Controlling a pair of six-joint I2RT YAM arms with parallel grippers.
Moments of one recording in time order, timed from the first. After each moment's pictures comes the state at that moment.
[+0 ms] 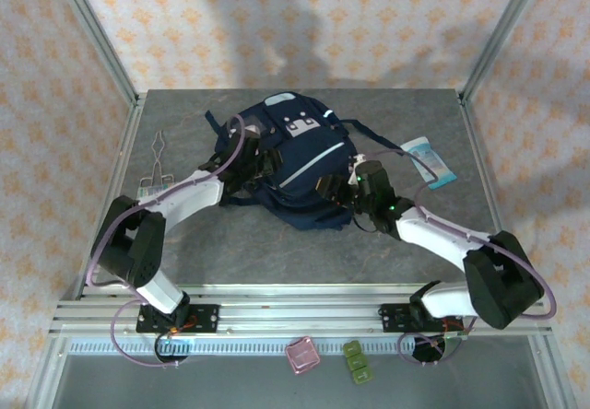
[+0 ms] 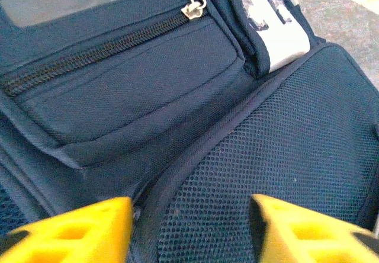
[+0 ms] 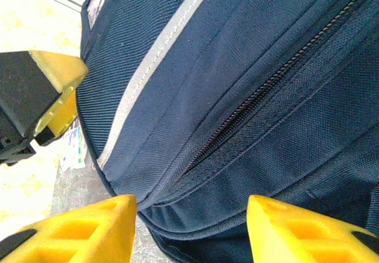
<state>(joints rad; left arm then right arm) -0.42 1.62 1.04 -0.12 -0.02 -0.67 0.55 1.32 0.66 0.10 -0.22 0.83</state>
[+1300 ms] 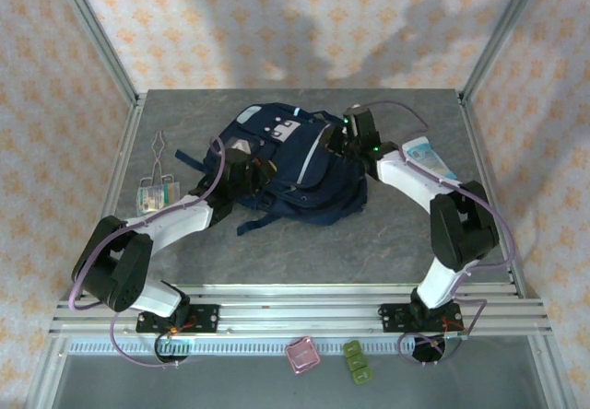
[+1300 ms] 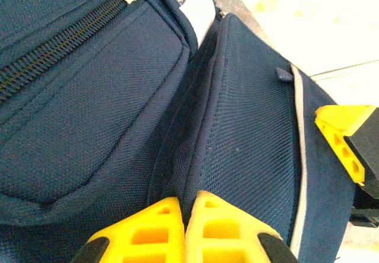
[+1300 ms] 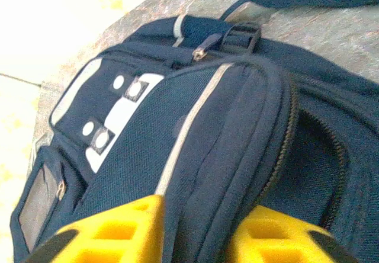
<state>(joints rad) -0.45 1.45 0.76 0.20 0.10 -1.05 0.42 1.71 1.24 -0.15 -0.09 0.75</state>
